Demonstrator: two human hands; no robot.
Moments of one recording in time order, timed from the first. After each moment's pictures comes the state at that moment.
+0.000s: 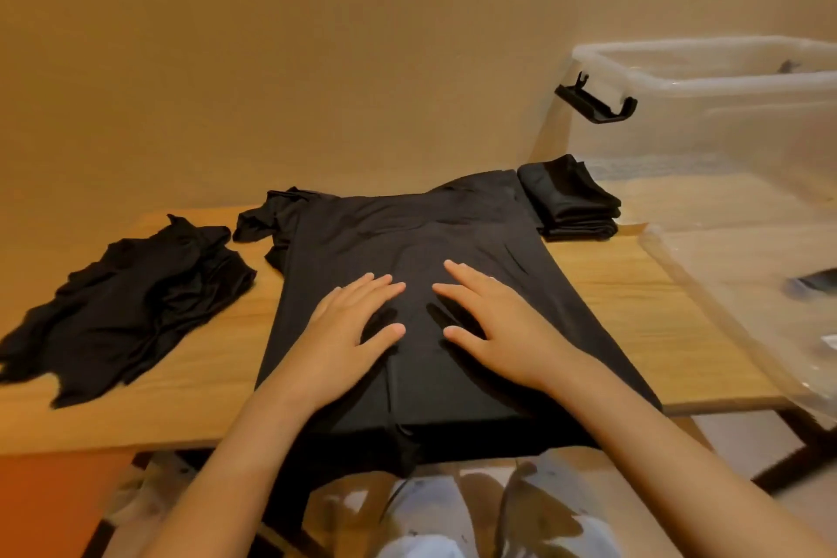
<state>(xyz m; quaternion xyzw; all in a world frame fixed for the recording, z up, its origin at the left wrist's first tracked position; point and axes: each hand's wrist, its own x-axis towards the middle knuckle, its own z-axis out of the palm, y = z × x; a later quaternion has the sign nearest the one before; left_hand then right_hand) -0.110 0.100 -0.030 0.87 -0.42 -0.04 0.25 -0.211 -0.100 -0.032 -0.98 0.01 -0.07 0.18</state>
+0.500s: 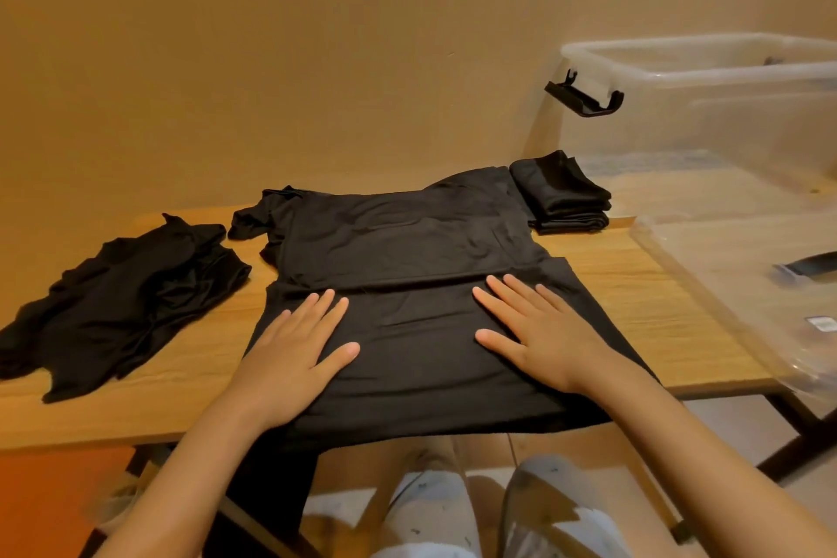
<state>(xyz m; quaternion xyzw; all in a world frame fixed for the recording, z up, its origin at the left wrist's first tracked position) -0.100 0.141 -0.055 0.93 -0.36 -0.06 0.07 -0.242 -0.127 -0.051 -0.99 0.09 0.03 0.08</state>
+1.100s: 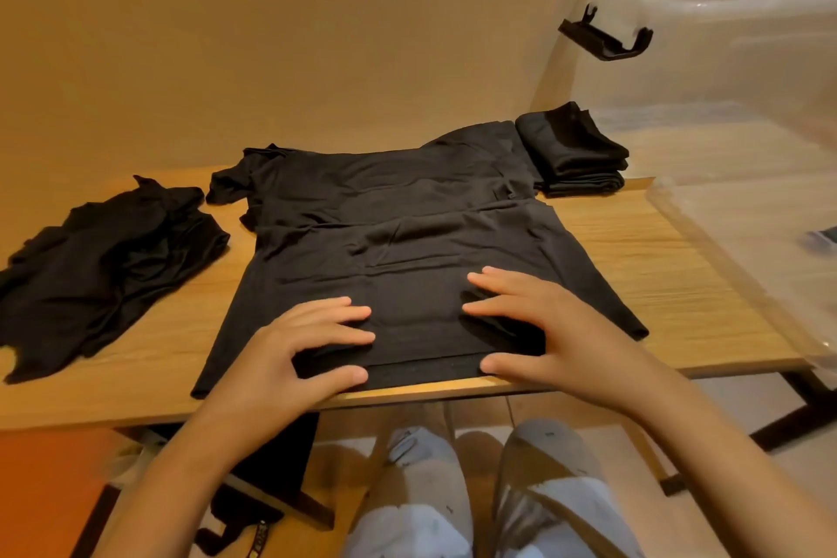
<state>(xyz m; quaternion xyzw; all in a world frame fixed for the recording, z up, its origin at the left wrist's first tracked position) -0.133 0.147 -0.047 0.83 -0.41 -0.09 0.37 -0.268 -0.124 -0.043 -0.96 -0.03 -0.06 0.27</state>
